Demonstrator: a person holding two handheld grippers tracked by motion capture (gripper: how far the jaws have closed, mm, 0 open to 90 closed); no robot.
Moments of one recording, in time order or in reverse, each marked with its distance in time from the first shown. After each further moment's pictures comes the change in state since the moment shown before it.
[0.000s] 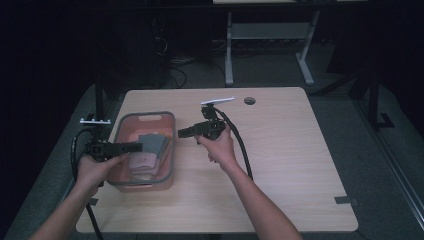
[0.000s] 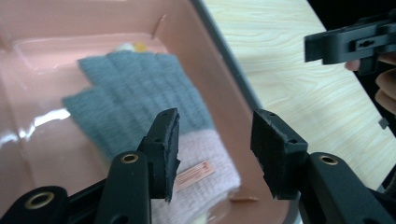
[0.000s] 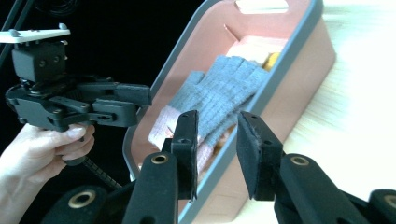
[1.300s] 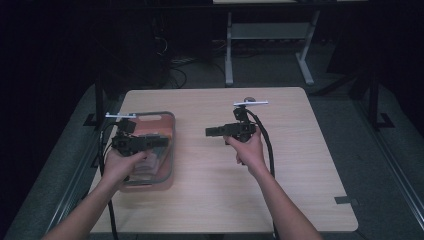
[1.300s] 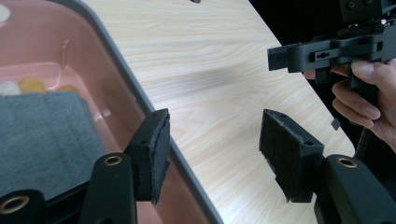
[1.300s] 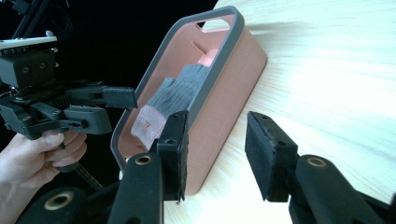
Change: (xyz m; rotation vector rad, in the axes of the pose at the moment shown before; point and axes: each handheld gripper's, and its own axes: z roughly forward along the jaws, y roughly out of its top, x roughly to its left) left arm -0.051 0.016 0.040 -0.021 -0.139 0.055; right arm -0.034 -0.022 -0.072 -0.096 -0.043 0.031
